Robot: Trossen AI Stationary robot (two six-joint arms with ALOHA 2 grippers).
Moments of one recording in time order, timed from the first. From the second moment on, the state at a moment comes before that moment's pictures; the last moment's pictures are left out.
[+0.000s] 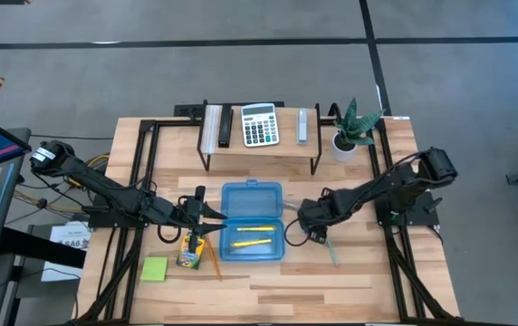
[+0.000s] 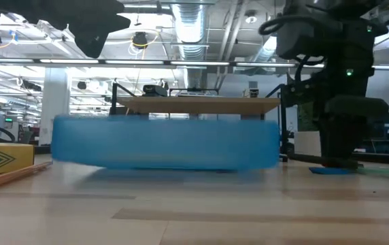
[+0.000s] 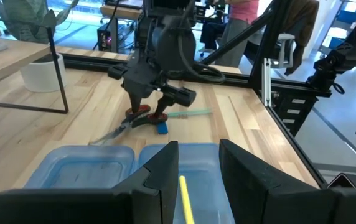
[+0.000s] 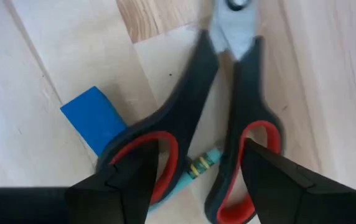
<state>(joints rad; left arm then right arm) -0.42 1.05 0.43 0.41 -0.35 -0.23 0.22 1.64 0.82 -0.62 0.15 0.57</state>
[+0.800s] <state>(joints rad) -0.42 1.05 0.43 0.40 -0.35 -0.23 0.19 1.52 0.81 -0.69 0.13 0.62</state>
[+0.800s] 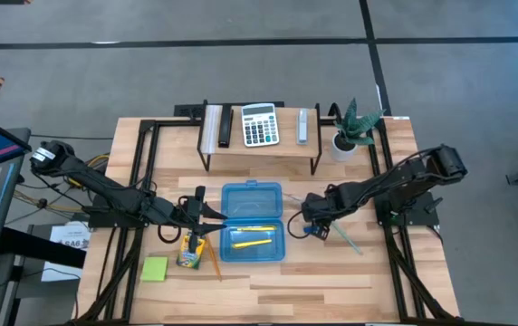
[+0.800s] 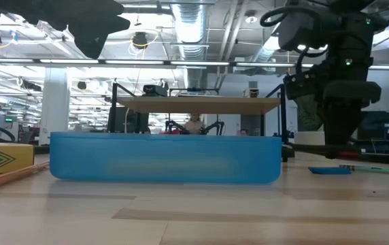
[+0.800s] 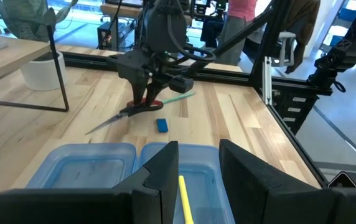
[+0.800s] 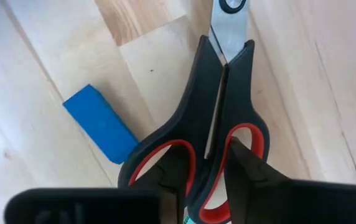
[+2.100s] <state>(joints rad) -0.42 1.00 0.49 0.45 -0.32 -0.12 0.27 1.71 1.20 -0.36 0.07 0.27</state>
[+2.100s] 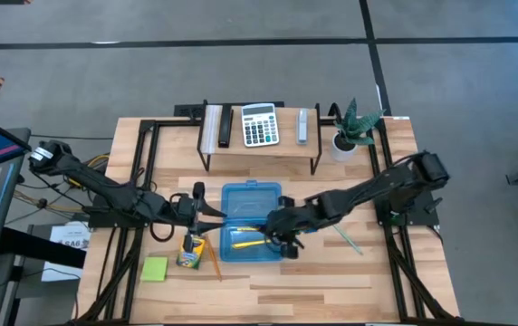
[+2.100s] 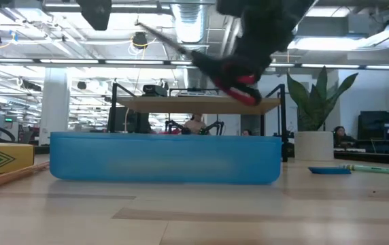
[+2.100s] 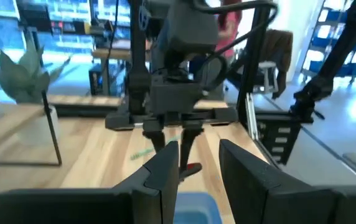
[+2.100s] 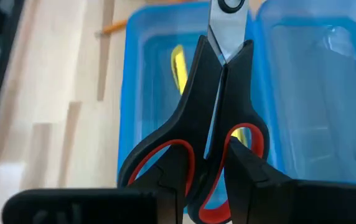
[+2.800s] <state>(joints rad) -0.47 1.00 0.49 0.42 -0.37 -0.15 0.25 1.99 1.43 -0.58 -0.05 0.14</state>
